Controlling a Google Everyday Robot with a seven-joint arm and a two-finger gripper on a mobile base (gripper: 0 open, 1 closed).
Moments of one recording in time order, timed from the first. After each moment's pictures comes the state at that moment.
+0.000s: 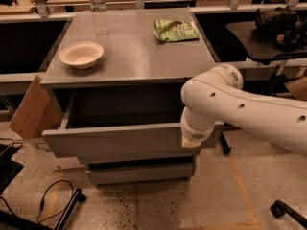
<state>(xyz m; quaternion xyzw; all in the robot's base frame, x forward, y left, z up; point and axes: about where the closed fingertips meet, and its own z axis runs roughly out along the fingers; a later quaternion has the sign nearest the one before) 0.523 -0.116 0.701 -0.67 0.73 -0.06 0.10</state>
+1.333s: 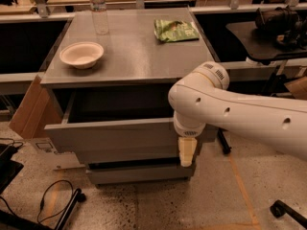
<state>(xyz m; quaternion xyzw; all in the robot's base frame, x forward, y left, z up) 0.545 -0.103 0.711 -0.68 0.71 -0.12 0.12</state>
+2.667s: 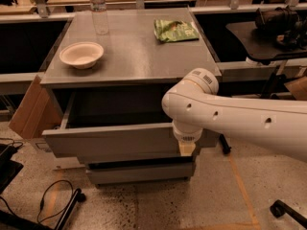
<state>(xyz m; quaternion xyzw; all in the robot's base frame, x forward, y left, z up) 0.539 -0.114 0.682 -0.67 0.72 -0.12 0.07</state>
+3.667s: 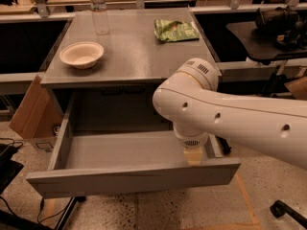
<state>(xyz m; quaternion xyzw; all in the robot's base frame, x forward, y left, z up) 0.480 -0.122 0.730 -0.66 0.74 -0.15 0.00</state>
